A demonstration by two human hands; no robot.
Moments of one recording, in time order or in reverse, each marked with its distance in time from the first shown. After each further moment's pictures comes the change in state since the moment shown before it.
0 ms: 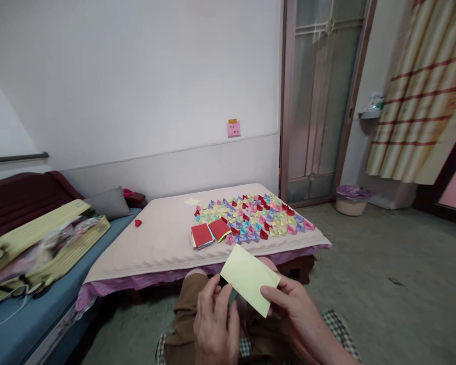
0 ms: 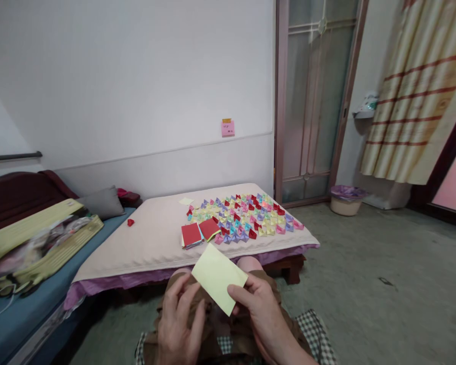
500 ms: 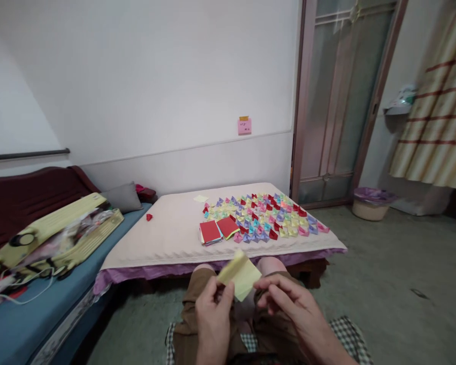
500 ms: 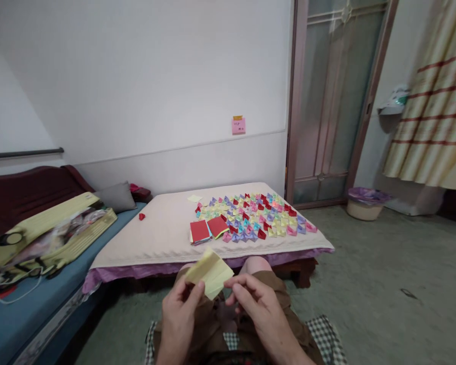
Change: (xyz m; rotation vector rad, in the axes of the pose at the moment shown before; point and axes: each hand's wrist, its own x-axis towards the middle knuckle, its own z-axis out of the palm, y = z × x) left_hand 0.018 -0.020 -0.013 -0.268 -0.188 -0.433; right_hand -0.001 0.007 -0.003 -0.329 -0.140 -0.139
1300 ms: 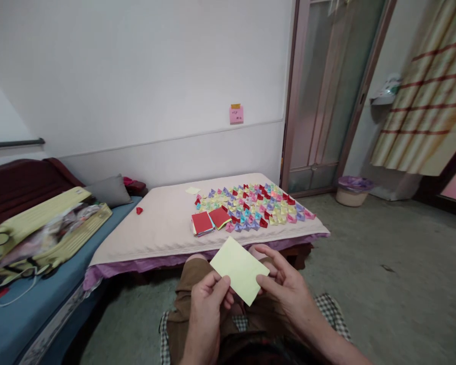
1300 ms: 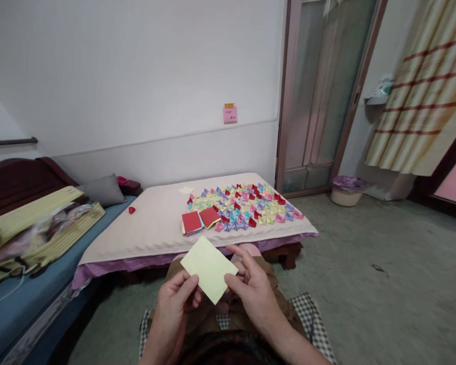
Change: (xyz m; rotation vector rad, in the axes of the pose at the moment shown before) left_hand -0.002 0.012 0.007 -0.371 -0.154 -0.410; right_hand 0.003 -0.004 0.001 0.193 0.049 -0.007
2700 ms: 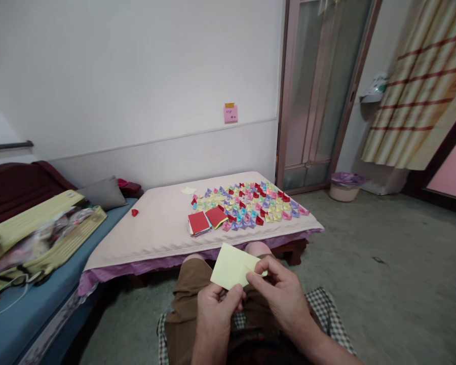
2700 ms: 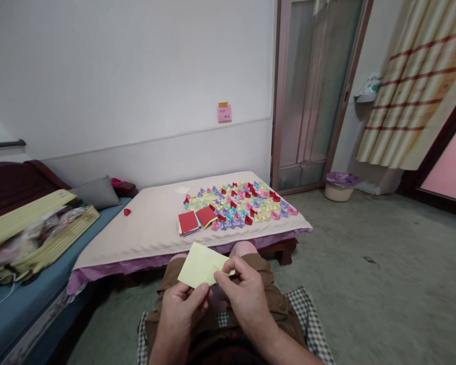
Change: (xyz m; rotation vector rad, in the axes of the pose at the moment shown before) left_hand -0.005 -0.012 0.014 0.126 0.006 0.000; right_hand -0.003 -0.001 0.015 -0.357 0.272 -0.153
